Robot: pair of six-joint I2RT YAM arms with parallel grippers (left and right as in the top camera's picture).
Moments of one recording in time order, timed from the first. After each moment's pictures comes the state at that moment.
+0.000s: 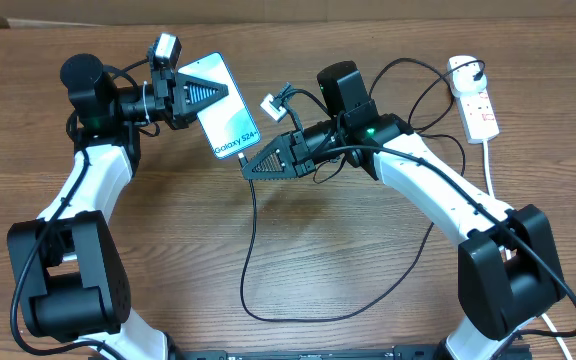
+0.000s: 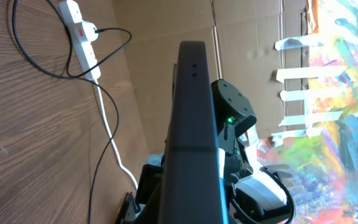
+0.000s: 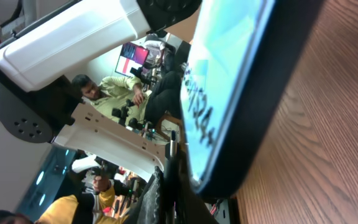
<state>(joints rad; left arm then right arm) 0.13 1.81 1.15 0.67 1.56 -1.38 0.49 1.84 1.36 -0.25 -1.39 0.37</state>
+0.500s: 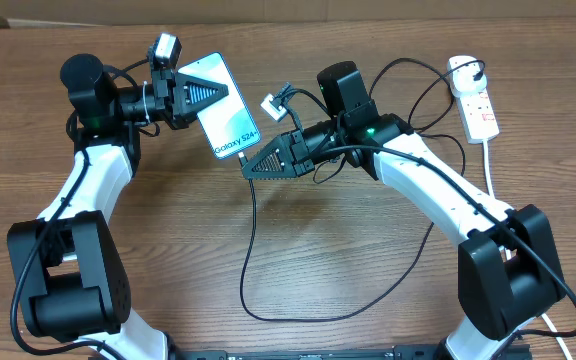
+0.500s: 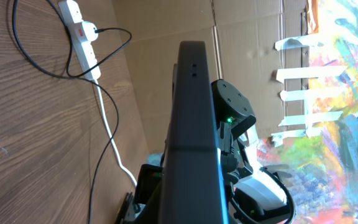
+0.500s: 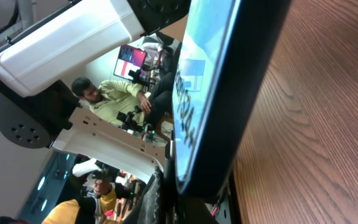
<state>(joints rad) 0.13 1.81 1.15 0.67 1.56 -1.38 0.49 1.84 1.36 -0.26 -1.38 0.39</state>
